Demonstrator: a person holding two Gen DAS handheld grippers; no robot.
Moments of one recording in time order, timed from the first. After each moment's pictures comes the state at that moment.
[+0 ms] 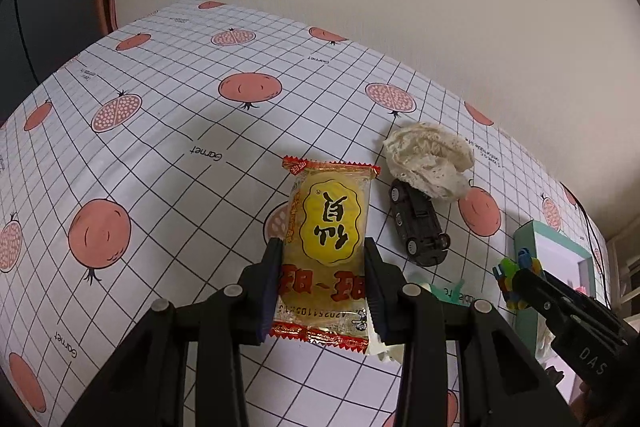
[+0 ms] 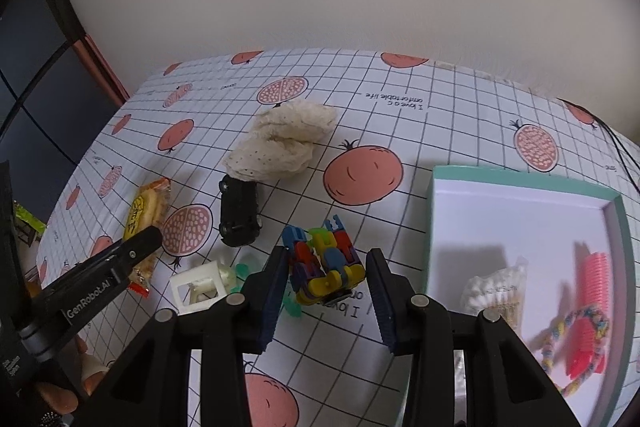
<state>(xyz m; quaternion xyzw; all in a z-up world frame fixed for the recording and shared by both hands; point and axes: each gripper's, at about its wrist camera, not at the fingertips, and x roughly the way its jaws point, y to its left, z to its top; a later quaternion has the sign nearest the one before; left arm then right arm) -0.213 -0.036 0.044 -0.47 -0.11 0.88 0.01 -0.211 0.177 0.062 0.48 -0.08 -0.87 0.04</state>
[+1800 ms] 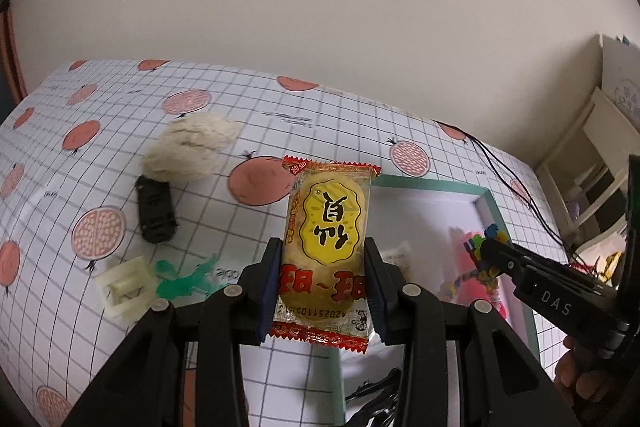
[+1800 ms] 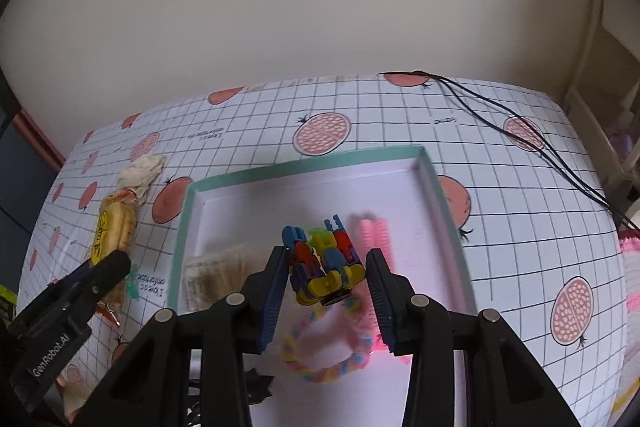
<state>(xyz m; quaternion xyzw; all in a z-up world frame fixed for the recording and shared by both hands) -0.177 0.145 0.075 -0.44 -0.04 0.88 0.17 -0.143 0.349 0.079 0.45 -0.14 -0.87 -0.10</state>
